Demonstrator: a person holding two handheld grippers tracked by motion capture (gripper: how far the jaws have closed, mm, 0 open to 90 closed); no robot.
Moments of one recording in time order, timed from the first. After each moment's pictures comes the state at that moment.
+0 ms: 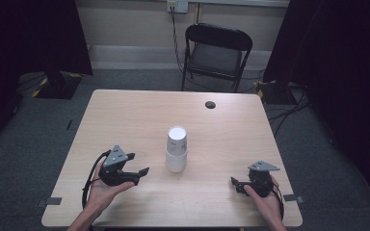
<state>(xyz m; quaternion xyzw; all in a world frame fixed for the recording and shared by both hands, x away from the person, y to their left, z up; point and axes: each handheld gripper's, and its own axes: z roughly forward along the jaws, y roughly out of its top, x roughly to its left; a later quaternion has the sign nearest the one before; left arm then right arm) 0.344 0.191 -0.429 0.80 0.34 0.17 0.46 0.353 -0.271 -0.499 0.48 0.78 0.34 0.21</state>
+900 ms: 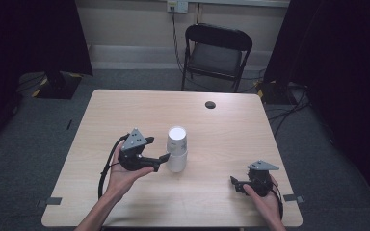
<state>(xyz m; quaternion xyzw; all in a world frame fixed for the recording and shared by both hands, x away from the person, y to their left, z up) 0.370 0.142 -0.387 0.78 0.31 0.16 0.52 0.354 -0.269 -0.499 0.48 0.78 0.34 0.21</state>
